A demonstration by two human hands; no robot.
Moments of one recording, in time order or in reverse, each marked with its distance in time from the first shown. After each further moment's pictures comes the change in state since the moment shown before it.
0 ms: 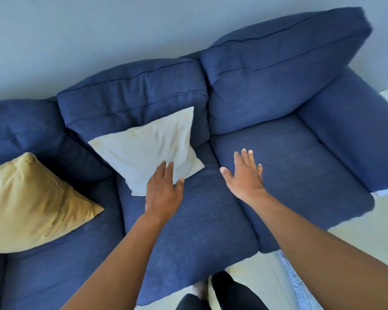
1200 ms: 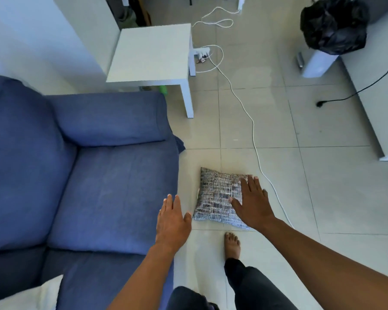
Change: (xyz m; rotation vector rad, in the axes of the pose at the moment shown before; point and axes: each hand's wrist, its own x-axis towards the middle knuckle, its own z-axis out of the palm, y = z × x) left_hand -0.206 0.351 0.326 0.501 -0.701 0.817; right_hand -0.354 0.471 0.015 0.412 0.282 0.896
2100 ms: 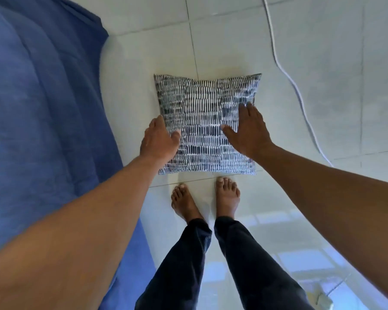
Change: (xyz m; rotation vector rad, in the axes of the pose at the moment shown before) left_hand 0.376 -0.051 0.338 0.078 -0.359 -0.095; right_hand 0.311 0.203 0.330 0.189 -0.160 0.284
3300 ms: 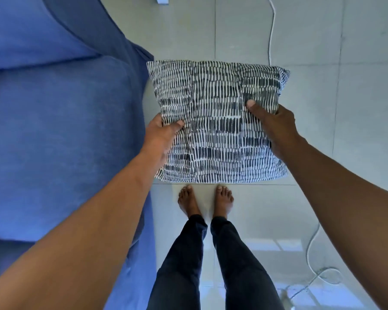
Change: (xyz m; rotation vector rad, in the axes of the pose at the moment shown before) left_hand -0.165 0.046 -0.189 -1.184 0.137 -0.149; right_hand -0.121 -0.123 -0.214 1.006 0.091 0.073
